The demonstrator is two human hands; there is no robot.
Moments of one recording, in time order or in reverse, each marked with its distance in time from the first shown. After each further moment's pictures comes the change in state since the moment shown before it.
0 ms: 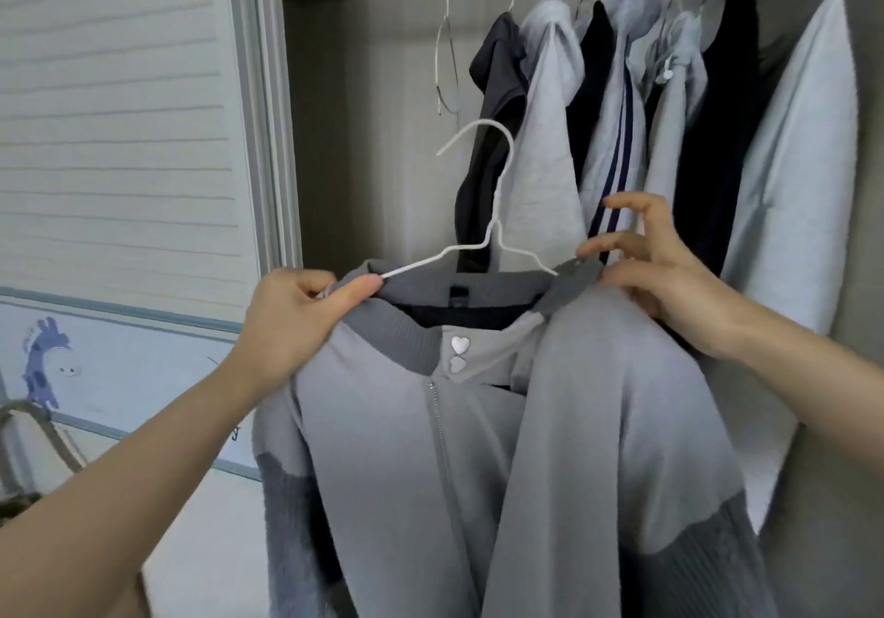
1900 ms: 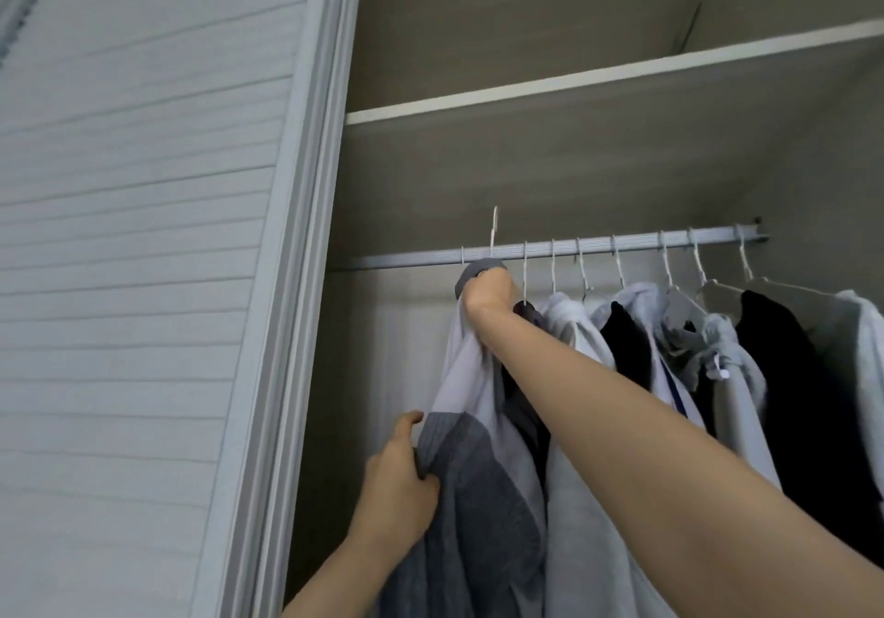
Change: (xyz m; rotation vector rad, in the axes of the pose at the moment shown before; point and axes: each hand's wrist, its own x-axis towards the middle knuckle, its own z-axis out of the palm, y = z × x) left_hand 0.196 0.005 0.063 -0.084 -0.146 -0.076; right_hand 0.352 -0.144 0.078 -0.112 0.634 0.062
